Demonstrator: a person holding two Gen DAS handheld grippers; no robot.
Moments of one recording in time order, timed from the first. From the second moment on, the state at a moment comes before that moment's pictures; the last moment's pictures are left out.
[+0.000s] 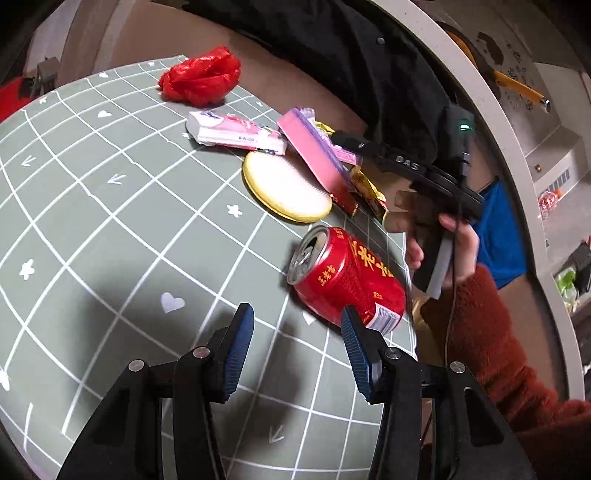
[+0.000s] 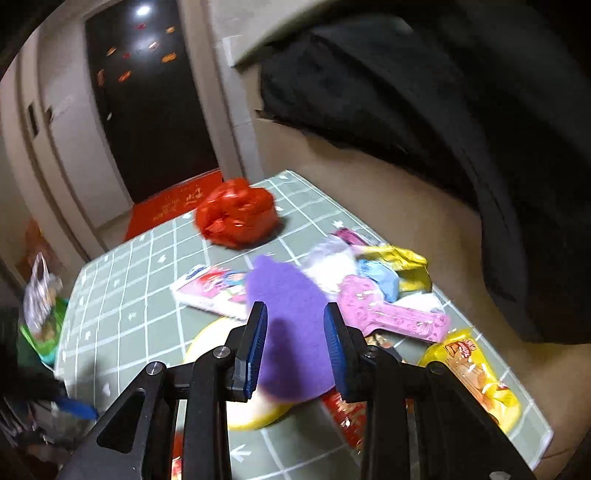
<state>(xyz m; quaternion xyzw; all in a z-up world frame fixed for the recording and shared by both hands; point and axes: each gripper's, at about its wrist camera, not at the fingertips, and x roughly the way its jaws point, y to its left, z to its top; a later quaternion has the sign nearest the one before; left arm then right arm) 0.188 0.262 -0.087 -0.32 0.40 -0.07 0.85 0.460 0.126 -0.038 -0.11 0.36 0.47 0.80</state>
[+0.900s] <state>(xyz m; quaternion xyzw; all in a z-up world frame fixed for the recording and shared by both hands) 0.205 0.217 -0.077 -0.30 0.42 -0.03 0.85 0.411 0.046 -0.034 -0.05 0.41 0.47 0.78</state>
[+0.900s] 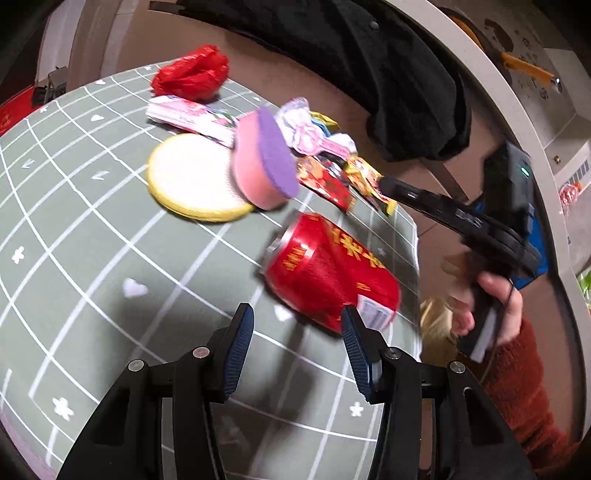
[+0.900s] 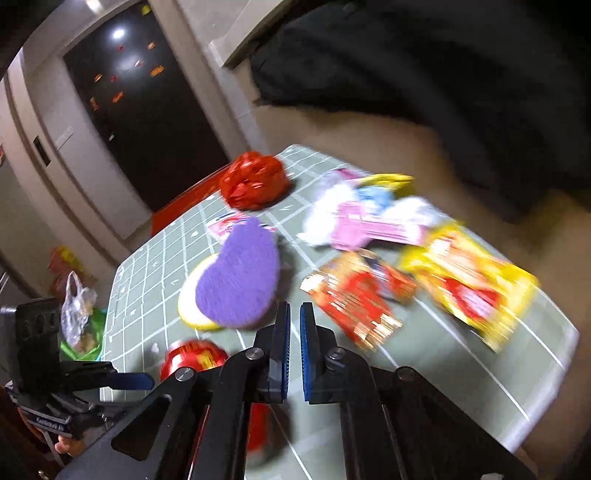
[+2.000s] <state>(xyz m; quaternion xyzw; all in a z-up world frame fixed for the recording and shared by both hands) 0.283 0.194 -0.078 -0.30 0.40 0.01 0.86 0.360 -0.059 -0.015 -0.12 0.29 0.32 0.89</state>
